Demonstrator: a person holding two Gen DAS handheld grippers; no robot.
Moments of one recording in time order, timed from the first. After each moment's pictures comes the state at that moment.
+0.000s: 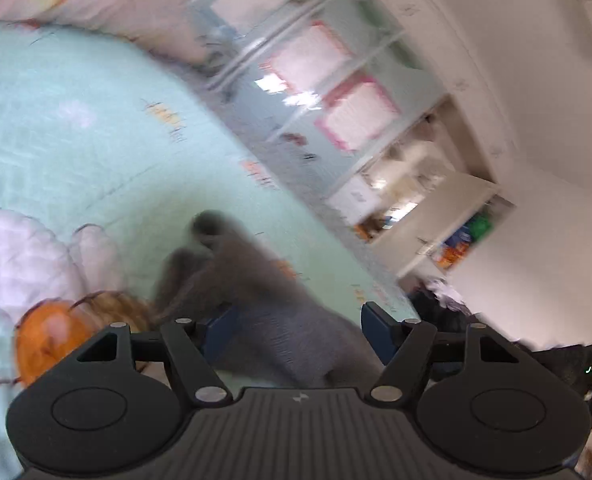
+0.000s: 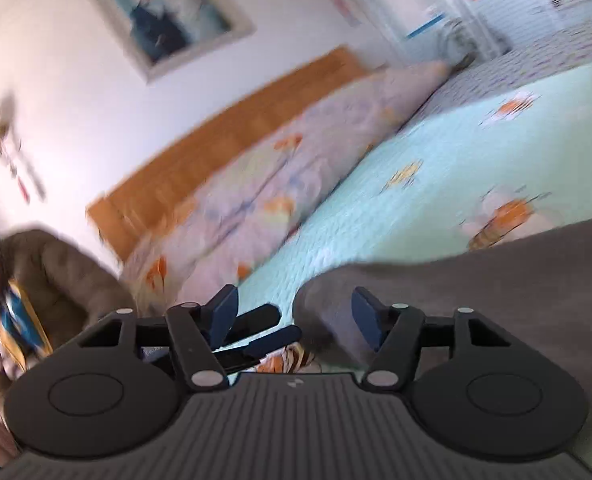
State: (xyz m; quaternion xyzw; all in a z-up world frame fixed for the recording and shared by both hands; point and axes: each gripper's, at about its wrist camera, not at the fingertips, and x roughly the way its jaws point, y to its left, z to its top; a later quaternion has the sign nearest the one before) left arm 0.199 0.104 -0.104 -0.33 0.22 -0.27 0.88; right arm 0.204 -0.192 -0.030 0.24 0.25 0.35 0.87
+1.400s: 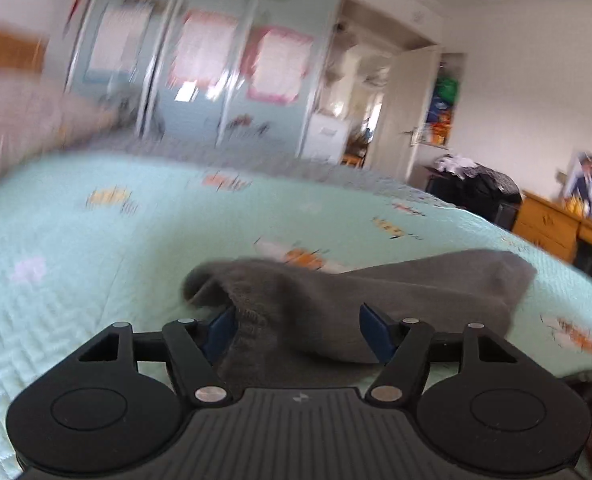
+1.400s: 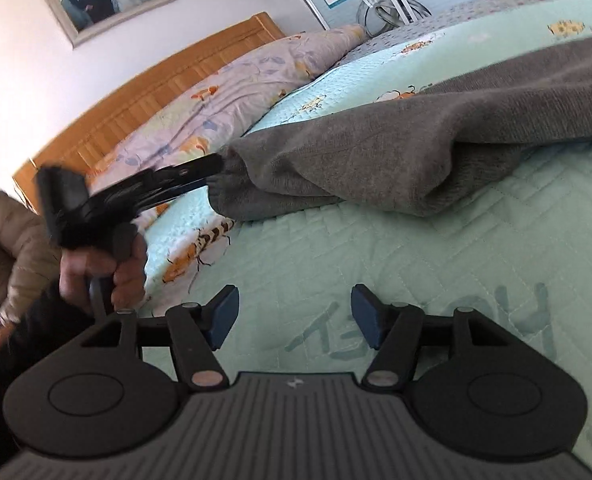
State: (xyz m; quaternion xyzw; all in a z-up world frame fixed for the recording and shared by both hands) left arm 0.209 0.063 -0.075 0.02 0.17 -0.33 0.93; right arm 0.110 -0.218 -0.108 0.24 0.30 0.24 0.89
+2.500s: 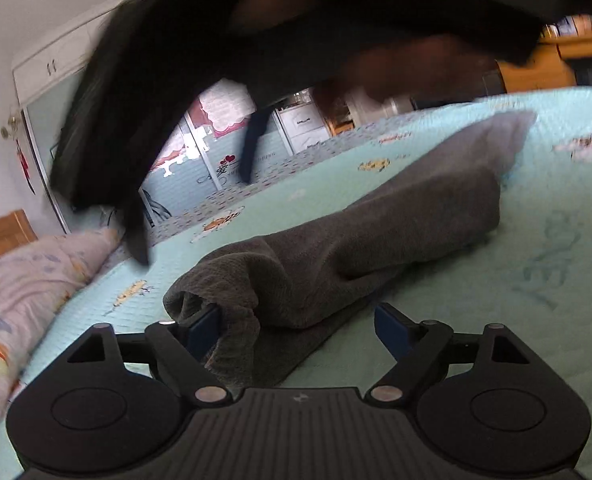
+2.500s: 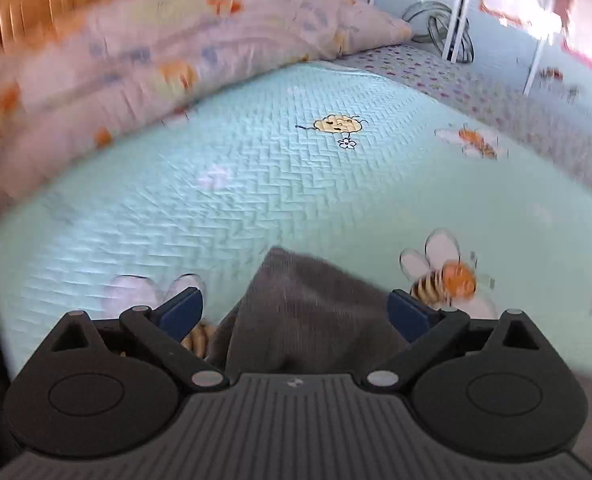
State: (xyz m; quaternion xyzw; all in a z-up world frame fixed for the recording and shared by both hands) left arm 0.147 -0.003 -0.107 0.26 0.10 -0.29 0.92; right arm 0.276 -0.017 0.026 -0.13 0.37 0.16 0.90
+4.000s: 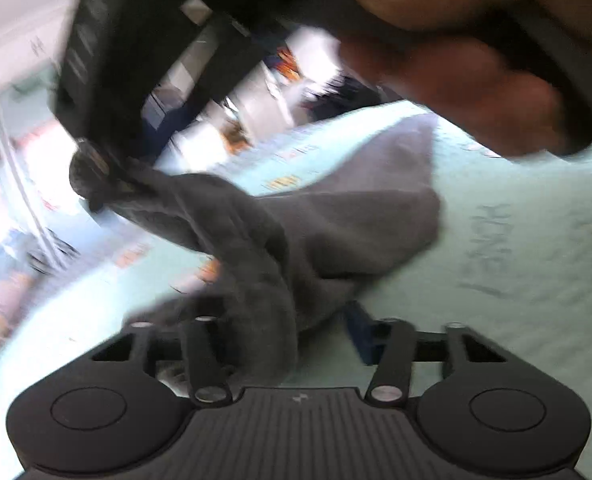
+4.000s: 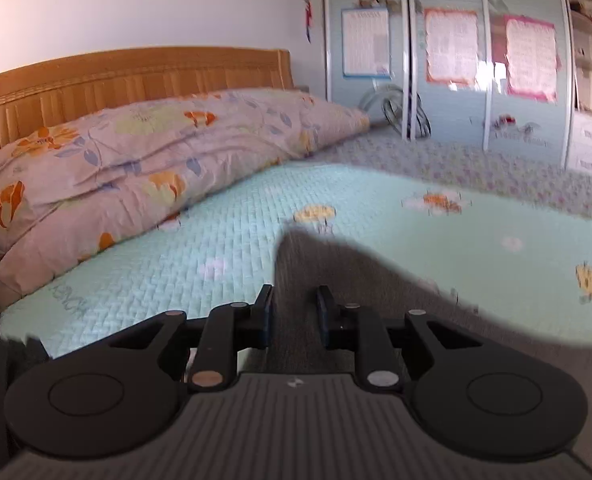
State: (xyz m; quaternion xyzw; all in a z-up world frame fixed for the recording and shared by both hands) left arm 0.182 0.026 -0.090 0.27 0.11 -0.47 0.83; right arm 0.202 -0.060 0.038 -0.02 0.21 0.14 0.97
